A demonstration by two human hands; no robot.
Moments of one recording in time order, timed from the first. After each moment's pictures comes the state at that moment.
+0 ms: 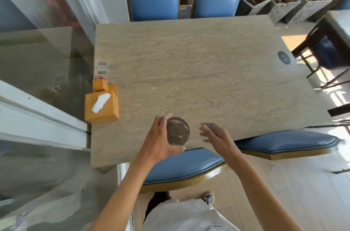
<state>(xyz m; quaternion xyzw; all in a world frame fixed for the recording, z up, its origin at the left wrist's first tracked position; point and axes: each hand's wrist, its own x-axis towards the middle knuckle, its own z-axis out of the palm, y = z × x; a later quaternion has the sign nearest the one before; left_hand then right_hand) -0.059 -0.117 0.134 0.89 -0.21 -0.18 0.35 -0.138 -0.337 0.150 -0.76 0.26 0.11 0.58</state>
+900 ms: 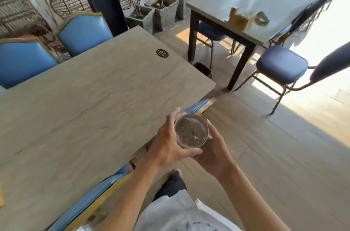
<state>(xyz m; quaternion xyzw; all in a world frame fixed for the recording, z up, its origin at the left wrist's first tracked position) -0.276 -0.522 0.213 0.76 -0.45 -0.27 0.40 -0.410 -0.626 0.184 -0.25 0.34 -0.10 0.90</state>
